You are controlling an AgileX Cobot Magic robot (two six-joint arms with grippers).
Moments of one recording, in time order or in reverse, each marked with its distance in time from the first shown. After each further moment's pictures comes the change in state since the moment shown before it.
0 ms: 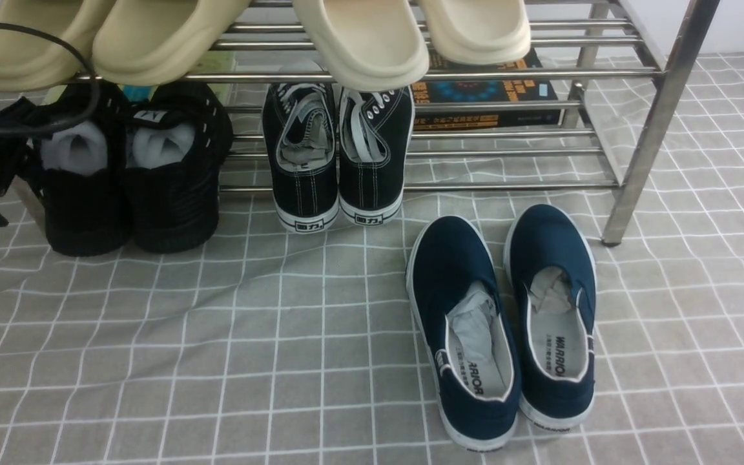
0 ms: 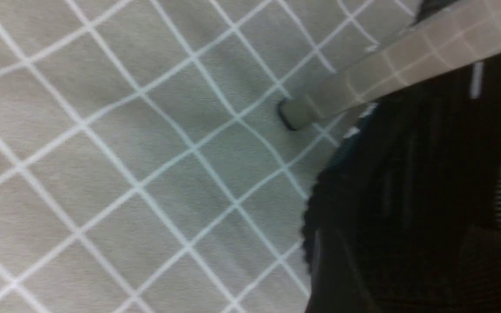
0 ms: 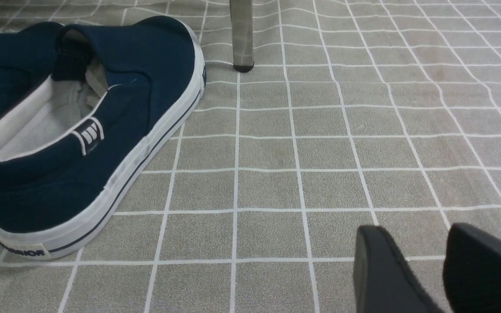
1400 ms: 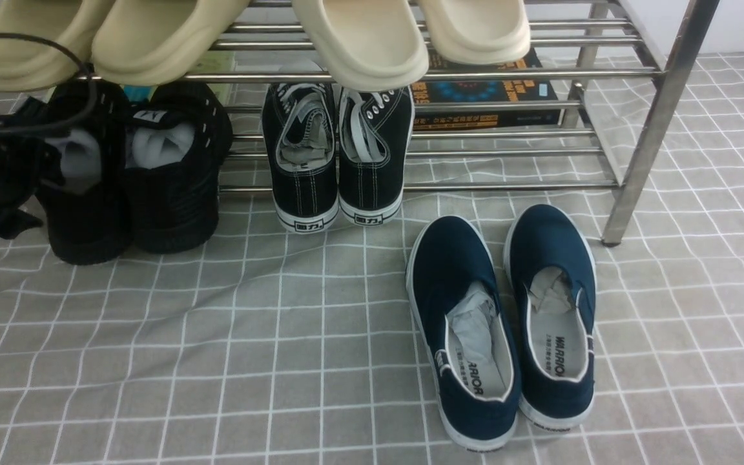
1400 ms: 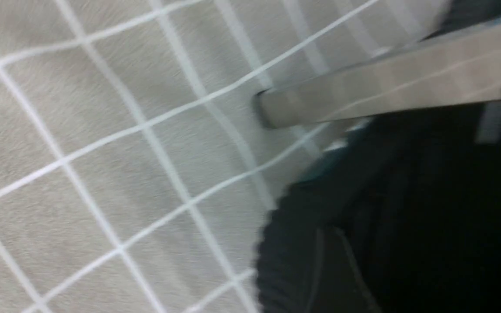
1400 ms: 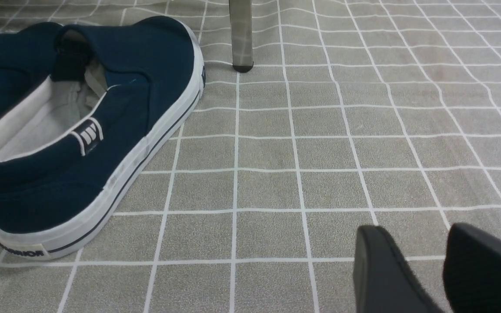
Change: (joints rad) right arm 0.000 0.000 0.000 0.000 0.000 0.000; left arm 0.001 0.136 -0.003 -0.025 -0.107 -0.193
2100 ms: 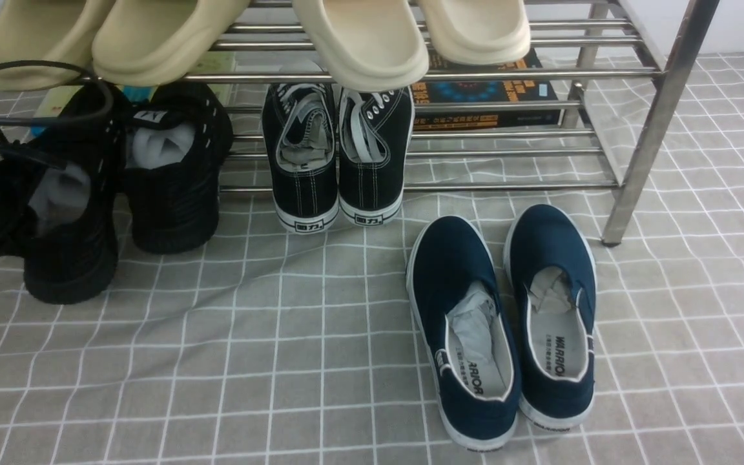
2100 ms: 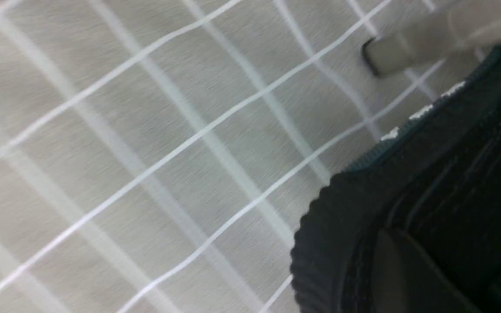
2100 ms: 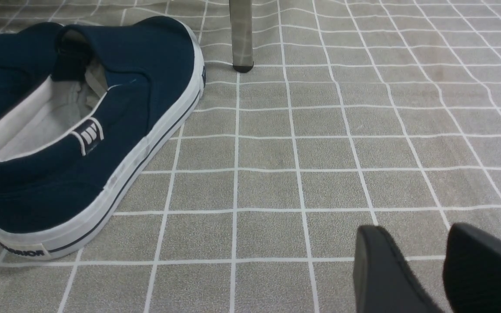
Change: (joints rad) right arm 0.000 0.000 0.000 0.000 0.000 0.000; left arm 0.000 -0.105 -0.002 0.080 0.297 0.179
